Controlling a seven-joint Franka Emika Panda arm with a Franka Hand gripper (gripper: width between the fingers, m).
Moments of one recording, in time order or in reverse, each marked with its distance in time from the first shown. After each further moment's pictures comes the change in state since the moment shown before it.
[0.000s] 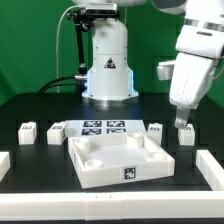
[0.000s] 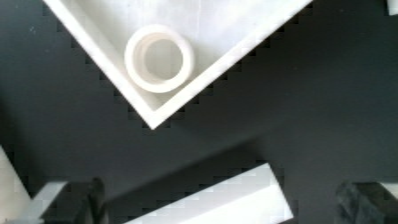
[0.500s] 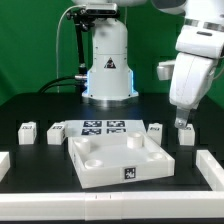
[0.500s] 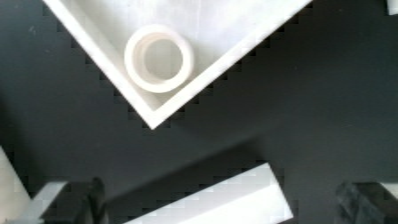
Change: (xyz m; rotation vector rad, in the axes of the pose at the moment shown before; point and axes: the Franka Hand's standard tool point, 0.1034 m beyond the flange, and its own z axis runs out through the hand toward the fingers) arm 0.000 0.000 0.000 0.001 0.001 0.001
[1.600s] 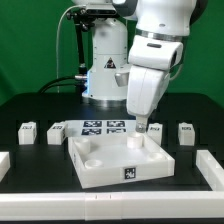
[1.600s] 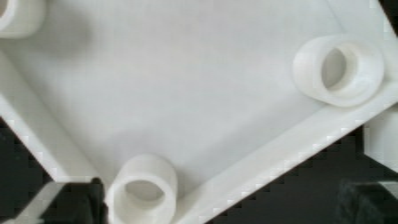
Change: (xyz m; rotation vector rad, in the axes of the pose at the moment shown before) arm -0.070 -0.001 0.025 0.083 0.028 -0.113
